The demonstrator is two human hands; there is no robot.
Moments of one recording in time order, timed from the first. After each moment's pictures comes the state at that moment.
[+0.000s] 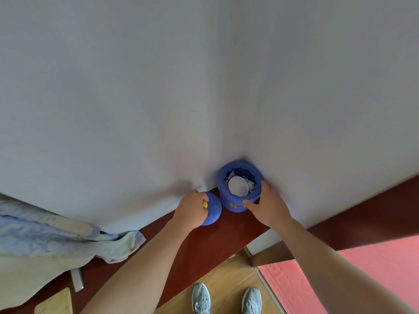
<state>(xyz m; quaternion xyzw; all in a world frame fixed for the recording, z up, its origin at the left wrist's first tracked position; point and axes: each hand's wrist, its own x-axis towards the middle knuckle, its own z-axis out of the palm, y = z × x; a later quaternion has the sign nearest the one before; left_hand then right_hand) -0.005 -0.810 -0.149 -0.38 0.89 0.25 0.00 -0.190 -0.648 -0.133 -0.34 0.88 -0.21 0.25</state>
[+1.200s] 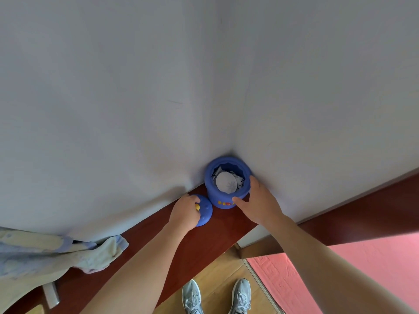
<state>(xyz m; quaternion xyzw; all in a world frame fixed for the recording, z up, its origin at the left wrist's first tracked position) -0.024 -0.808 -0.206 -0.39 0.88 0.28 0.04 -0.194 -0.646 -0.142 -0.35 0.88 -0.20 0.23</state>
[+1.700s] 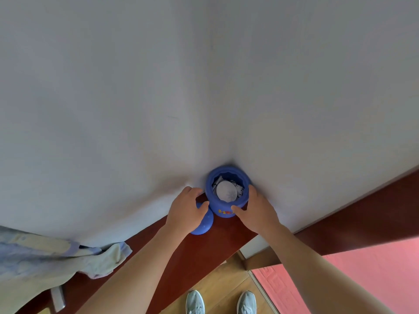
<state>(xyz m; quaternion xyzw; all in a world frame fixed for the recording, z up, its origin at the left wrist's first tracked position) -0.027 -0.797 -0.129 -0.36 0.88 0.29 -0.09 -0.193 -0.644 -0.137 -0.36 0.88 -0.21 0.23</state>
